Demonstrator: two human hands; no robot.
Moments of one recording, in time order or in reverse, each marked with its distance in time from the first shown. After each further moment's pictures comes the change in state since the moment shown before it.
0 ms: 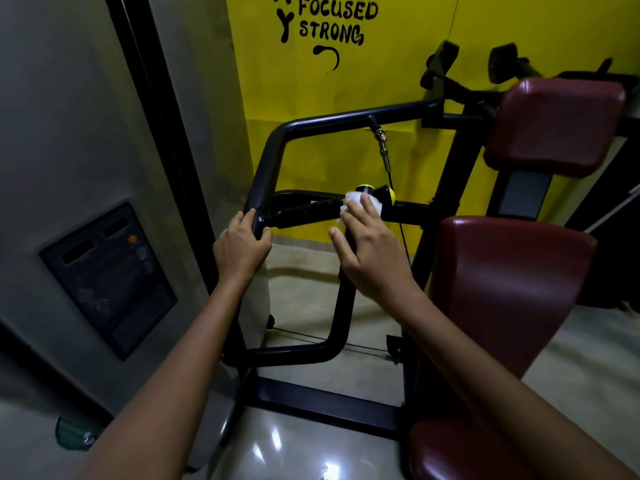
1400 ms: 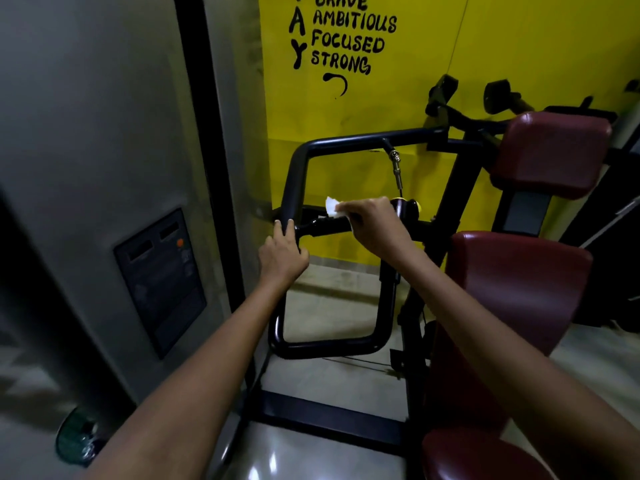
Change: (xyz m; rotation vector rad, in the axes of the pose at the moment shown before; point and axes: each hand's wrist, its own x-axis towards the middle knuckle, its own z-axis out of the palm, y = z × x) left_hand -0.008 -0.007 -0.017 0.116 -0.205 0.131; right_hand 0.054 -0.044 0.010 -0.027 0.042 -0.162
